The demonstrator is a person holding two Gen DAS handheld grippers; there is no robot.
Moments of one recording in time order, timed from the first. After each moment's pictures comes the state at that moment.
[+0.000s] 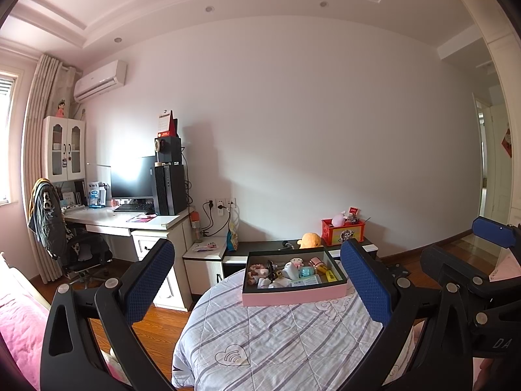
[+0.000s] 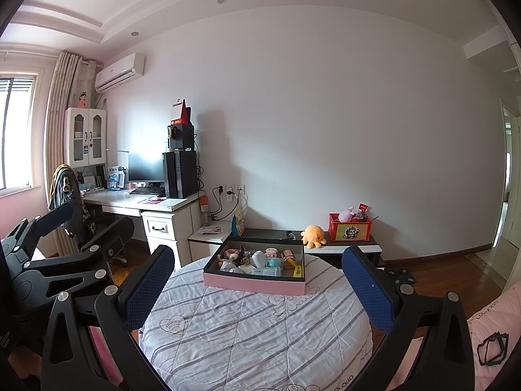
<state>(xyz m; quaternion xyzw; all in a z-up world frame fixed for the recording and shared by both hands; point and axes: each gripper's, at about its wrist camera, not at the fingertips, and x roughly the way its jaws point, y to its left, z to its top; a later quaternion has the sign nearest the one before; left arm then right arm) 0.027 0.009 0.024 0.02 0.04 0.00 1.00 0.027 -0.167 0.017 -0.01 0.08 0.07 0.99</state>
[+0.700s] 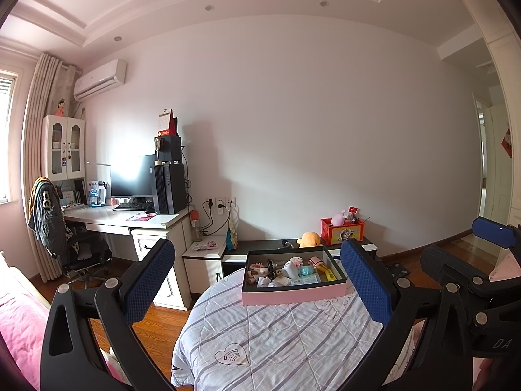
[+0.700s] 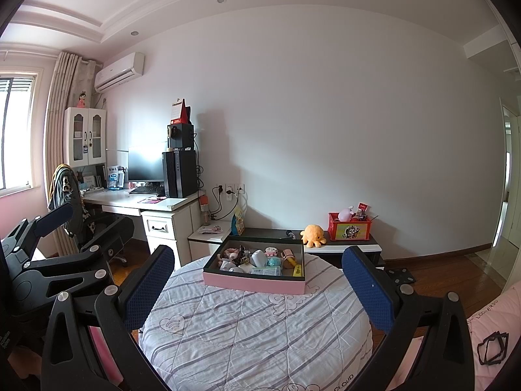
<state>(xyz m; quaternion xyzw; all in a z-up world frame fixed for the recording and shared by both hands) 0.028 0.008 0.026 0.02 0.05 0.00 1.00 0.028 -0.168 0.018 -0.01 0.09 0.07 0.99</state>
